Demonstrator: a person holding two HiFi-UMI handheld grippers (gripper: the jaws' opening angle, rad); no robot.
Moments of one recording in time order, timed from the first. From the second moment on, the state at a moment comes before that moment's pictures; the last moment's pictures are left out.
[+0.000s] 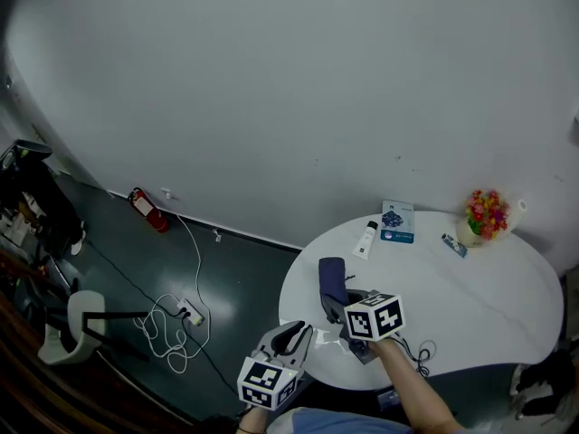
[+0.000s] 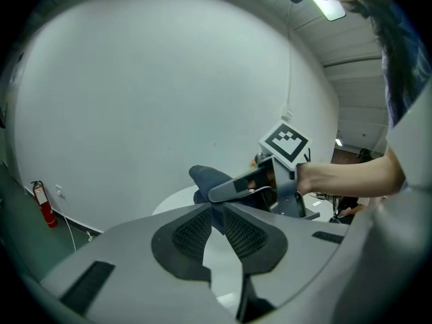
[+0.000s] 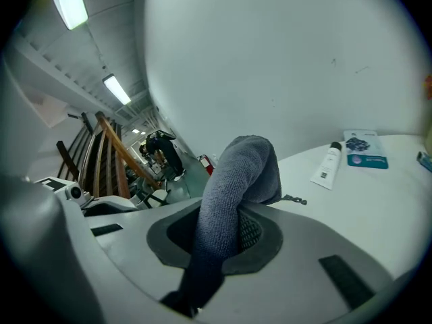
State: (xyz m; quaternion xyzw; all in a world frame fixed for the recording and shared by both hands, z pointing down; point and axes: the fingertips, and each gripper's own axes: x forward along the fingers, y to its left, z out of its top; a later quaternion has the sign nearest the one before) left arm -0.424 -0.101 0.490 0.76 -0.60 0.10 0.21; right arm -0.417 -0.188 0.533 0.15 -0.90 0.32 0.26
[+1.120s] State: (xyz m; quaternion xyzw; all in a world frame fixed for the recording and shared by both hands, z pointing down) left arm -0.327 -0.170 0.497 0.81 -0.53 0.13 0.21; right arm -0.254 -0.289 0.627 0.24 -0.85 0.30 0.36
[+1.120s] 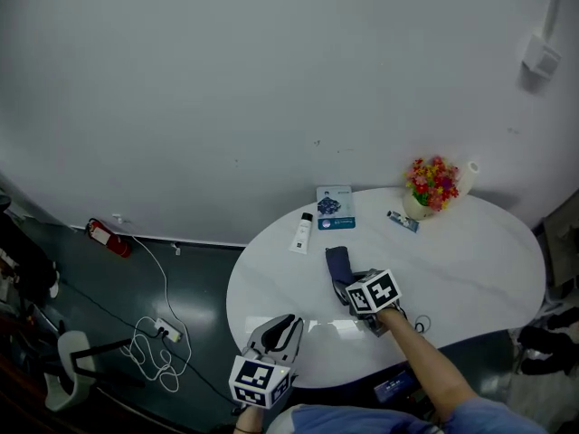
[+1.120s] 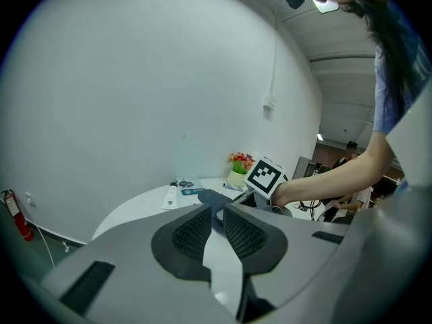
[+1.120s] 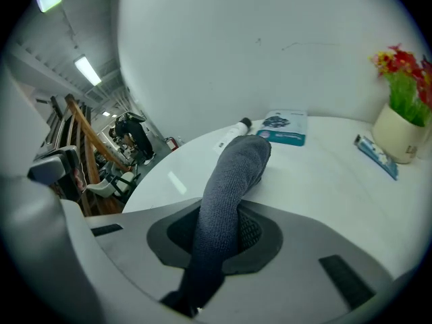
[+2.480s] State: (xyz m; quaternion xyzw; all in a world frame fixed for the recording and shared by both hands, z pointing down) left arm 0.081 -0.276 0.495 0.88 -0.39 0.17 0.21; right arm 0.366 -0.448 0.649 0.50 -0.72 0.36 0.32
